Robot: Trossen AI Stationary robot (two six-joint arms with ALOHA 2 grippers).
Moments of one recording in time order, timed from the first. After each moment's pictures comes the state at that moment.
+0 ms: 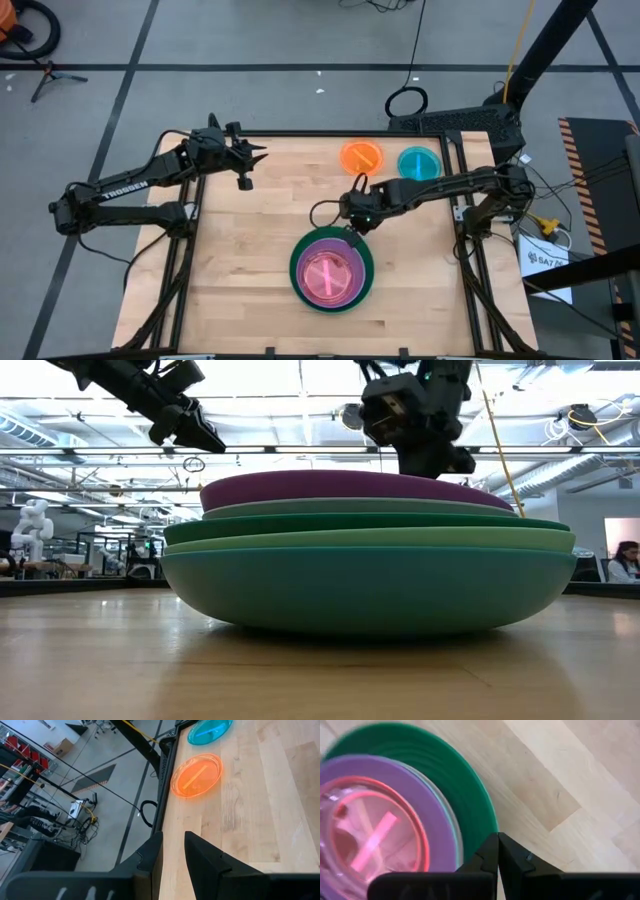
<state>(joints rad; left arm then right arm) 0.48 0.90 0.76 -0.28 -0.03 0.66 0.06 1.65 1.28 -0.87 0.00 0.82</state>
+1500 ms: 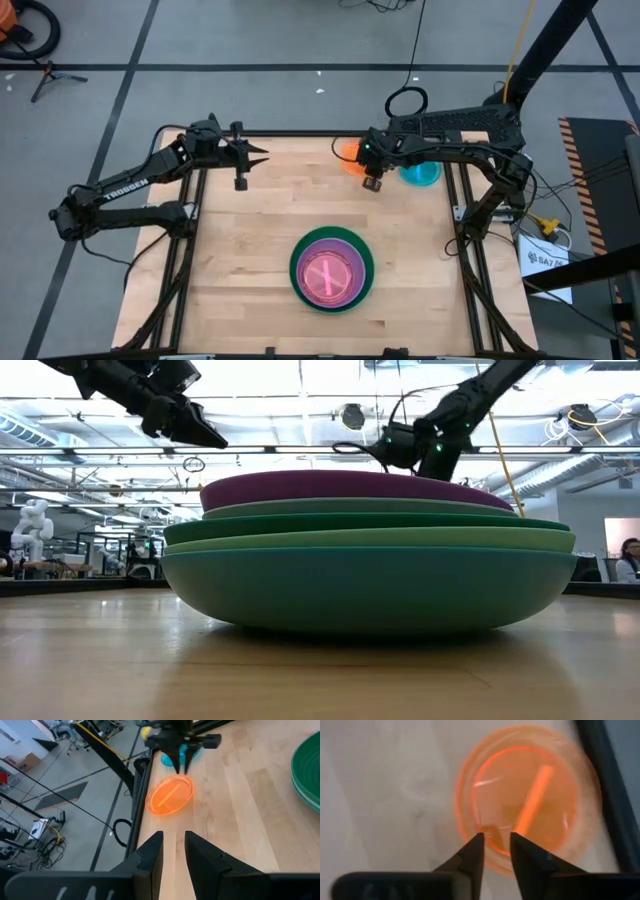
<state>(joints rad) 0.60 0.90 0.75 -0.28 0.26 0.65 -0.52 1.65 1.03 -0.49 0.11 -0.23</state>
